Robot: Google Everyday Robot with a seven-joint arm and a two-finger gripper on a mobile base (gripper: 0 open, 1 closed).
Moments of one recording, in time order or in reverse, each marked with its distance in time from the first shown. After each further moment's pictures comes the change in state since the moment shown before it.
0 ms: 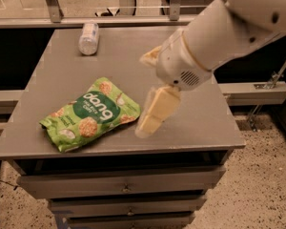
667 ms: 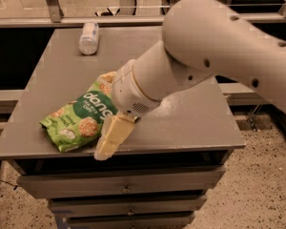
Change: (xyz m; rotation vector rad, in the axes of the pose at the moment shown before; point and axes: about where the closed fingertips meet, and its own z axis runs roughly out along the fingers) arm -0.046 0.031 0.086 -0.055 -0.115 -0.126
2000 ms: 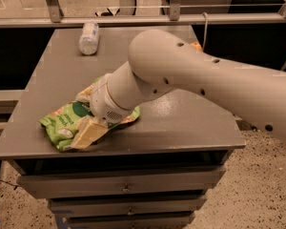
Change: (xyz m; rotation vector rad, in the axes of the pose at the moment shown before) arm -0.004 -0.019 0.077 -0.009 -0.041 0.002
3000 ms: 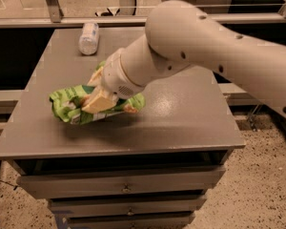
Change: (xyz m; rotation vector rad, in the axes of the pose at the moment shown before) arm -0.007 -0.043 -0.042 0.087 -0.011 0.010
